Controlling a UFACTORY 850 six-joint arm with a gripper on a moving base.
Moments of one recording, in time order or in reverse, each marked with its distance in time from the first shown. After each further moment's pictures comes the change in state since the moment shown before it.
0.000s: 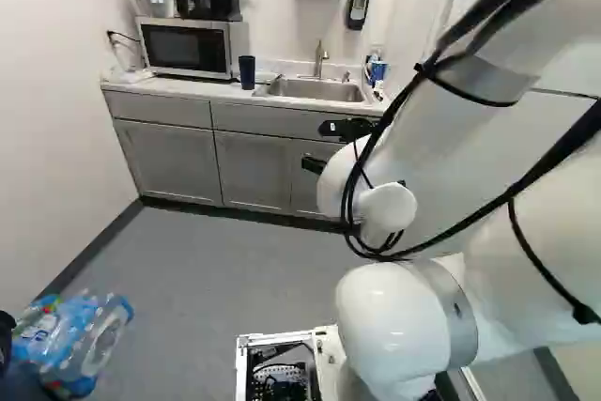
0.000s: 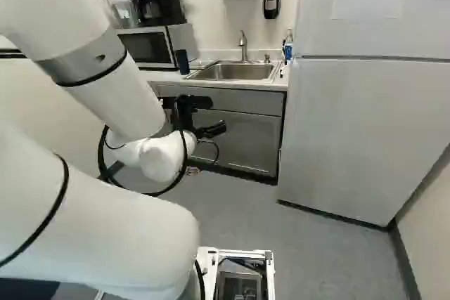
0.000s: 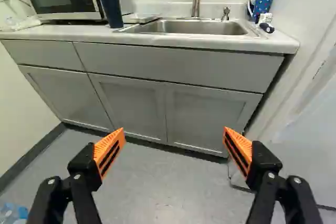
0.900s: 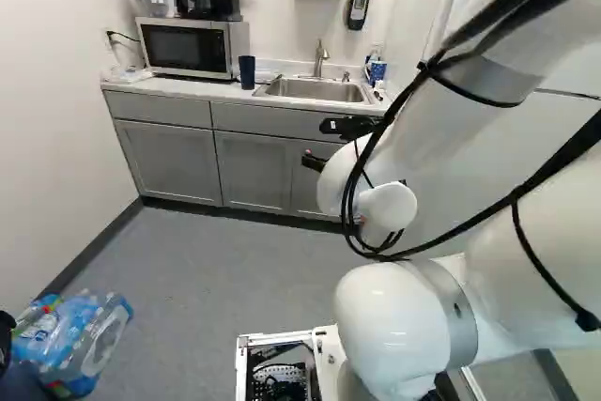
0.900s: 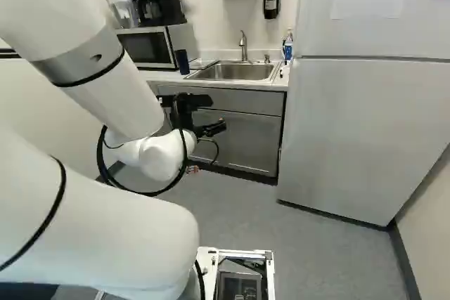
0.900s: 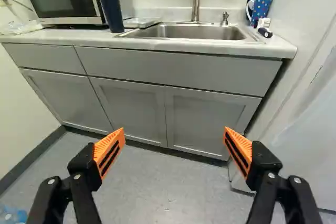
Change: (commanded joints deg) arm 0.0 1.1 -0.6 0.0 0.0 0.0
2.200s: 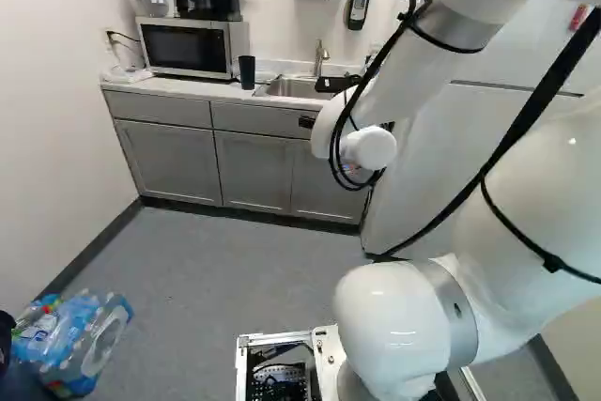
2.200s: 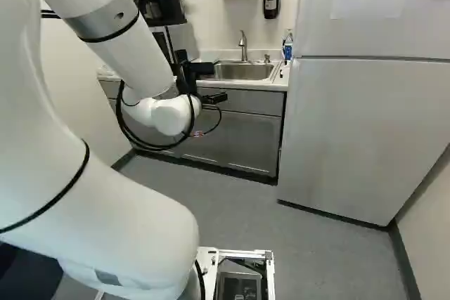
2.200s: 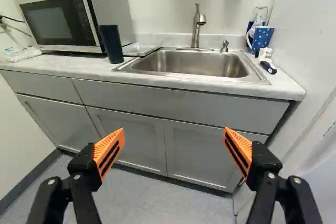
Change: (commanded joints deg) arm 0.1 -8.7 -16.9 0.0 -4.7 0.0
